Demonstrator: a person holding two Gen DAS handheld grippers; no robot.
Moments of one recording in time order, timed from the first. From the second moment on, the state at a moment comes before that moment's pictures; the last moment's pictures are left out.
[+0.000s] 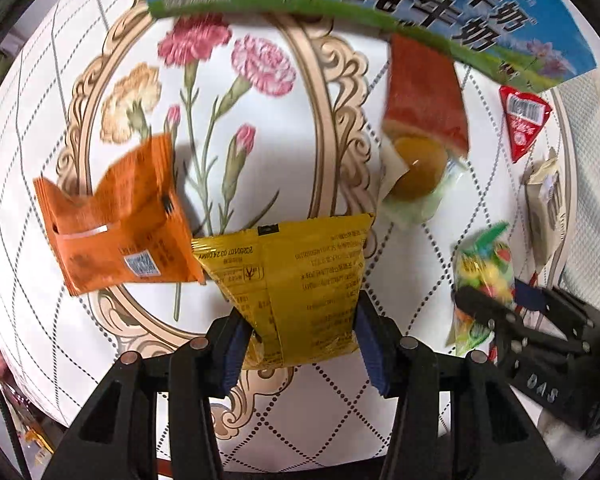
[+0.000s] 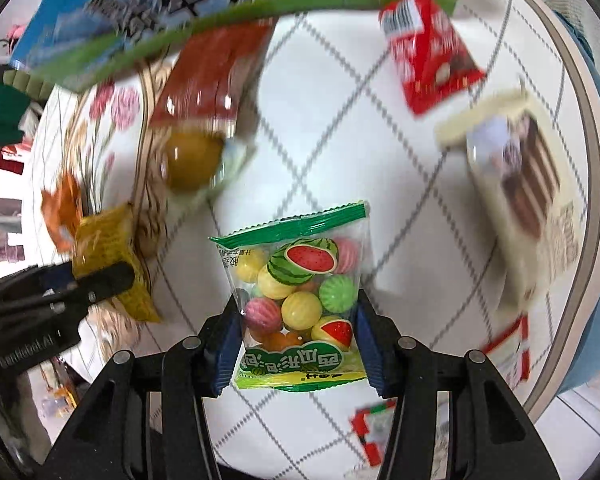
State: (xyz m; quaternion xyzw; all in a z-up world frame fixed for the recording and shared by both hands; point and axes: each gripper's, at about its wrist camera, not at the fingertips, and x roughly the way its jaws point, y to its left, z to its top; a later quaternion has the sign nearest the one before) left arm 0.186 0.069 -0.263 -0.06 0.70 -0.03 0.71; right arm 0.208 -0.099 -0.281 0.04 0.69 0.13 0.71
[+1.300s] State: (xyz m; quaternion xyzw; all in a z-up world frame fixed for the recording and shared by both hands) left arm 0.210 0.023 -0.200 -0.06 0.66 -0.07 0.75; right arm 0.212 -0.108 -0.217 0.13 0.64 0.13 0.75
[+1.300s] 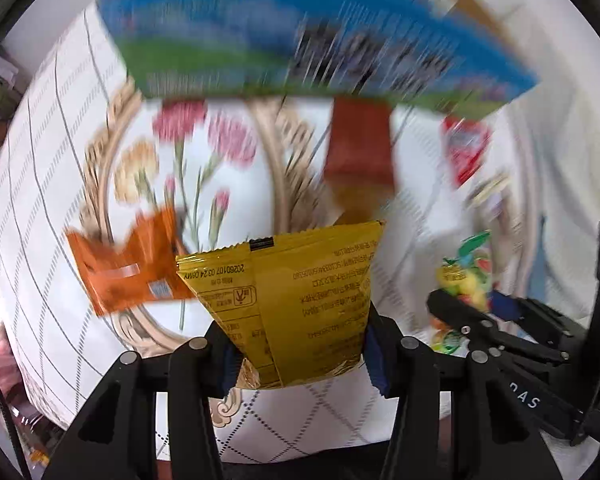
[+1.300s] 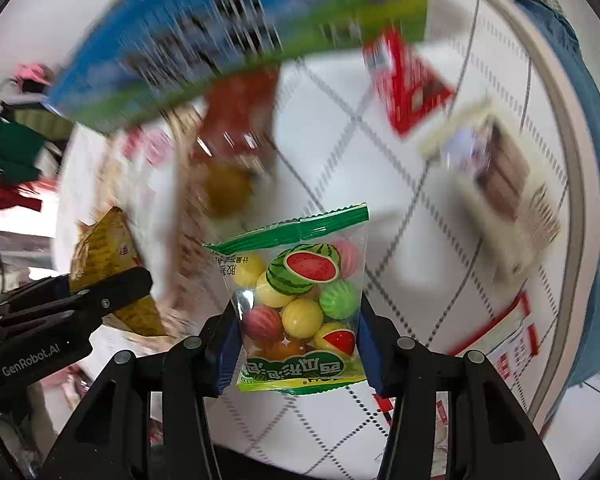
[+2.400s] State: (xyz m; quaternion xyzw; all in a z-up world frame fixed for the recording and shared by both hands) left arm 0.516 0.087 -0.163 -0.04 0.65 0.00 0.76; right arm 0.573 -0.127 -0.179 0.08 0.61 0.06 0.78
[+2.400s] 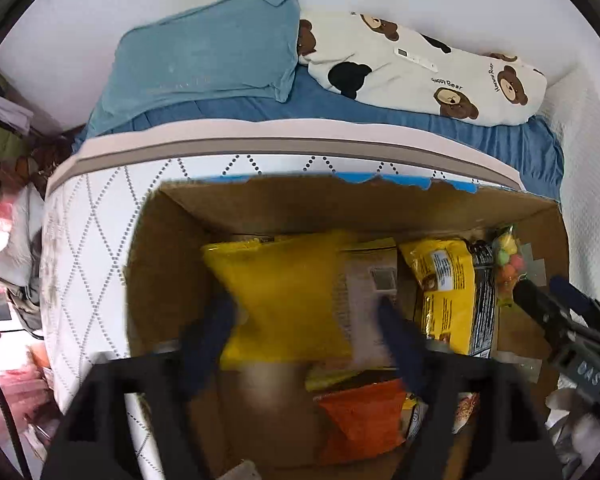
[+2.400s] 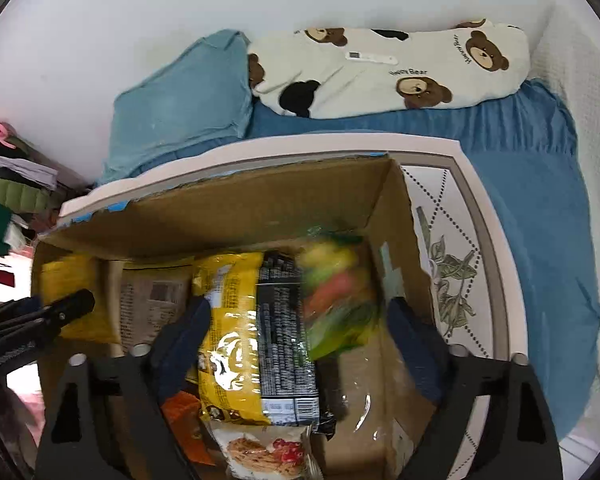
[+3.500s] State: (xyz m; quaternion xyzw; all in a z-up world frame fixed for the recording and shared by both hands) left arm 0.390 0.064 -0.111 -0.03 0.55 0.00 0.83; right arm 0.430 -0.125 -0.120 0.02 0.54 0.06 0.84
